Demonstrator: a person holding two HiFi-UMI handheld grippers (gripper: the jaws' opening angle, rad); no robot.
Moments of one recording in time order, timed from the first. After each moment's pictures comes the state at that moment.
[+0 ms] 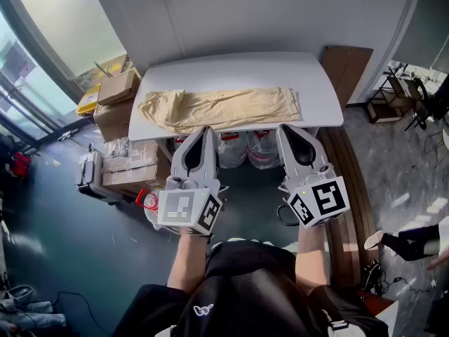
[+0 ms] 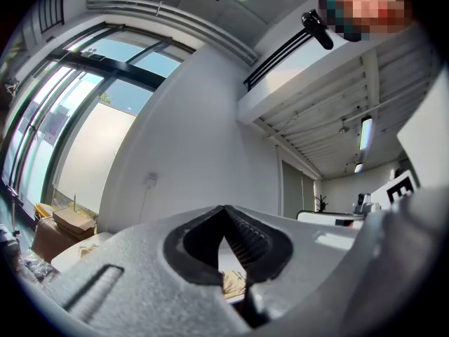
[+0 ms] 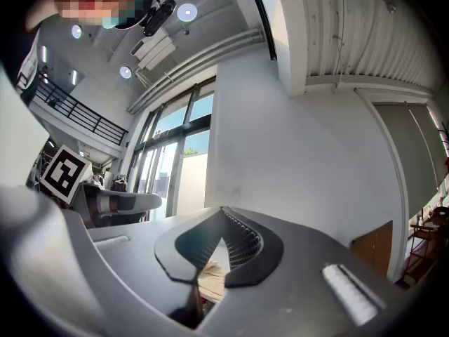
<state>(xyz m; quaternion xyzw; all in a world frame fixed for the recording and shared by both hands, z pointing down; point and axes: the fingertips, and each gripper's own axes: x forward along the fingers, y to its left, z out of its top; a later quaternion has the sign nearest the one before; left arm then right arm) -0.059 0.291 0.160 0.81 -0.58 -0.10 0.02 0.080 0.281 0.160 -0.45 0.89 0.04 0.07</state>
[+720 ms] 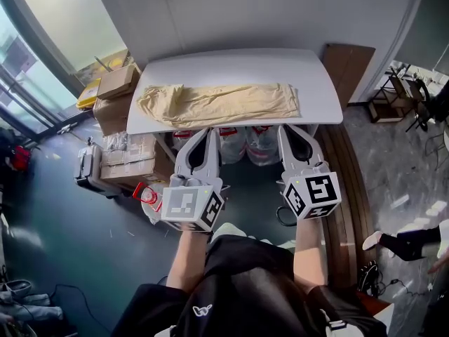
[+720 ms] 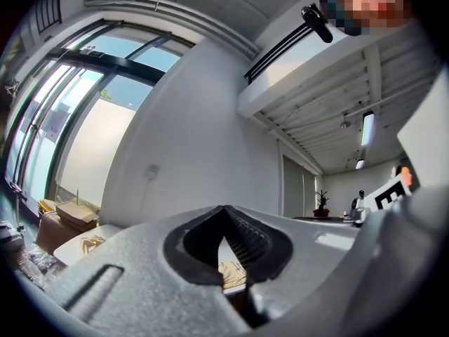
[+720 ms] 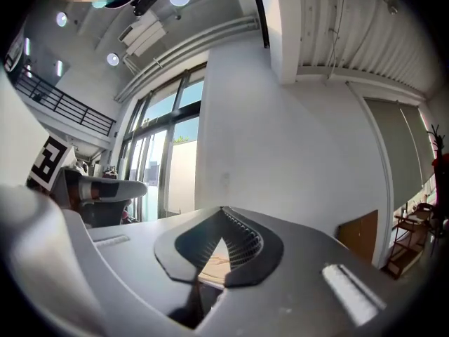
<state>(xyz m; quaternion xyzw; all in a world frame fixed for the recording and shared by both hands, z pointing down) -0.040 0.294 0.185 0.80 -0.59 -0.09 0.03 0.107 0.264 0.204 -0.48 0.87 0.00 0.03</state>
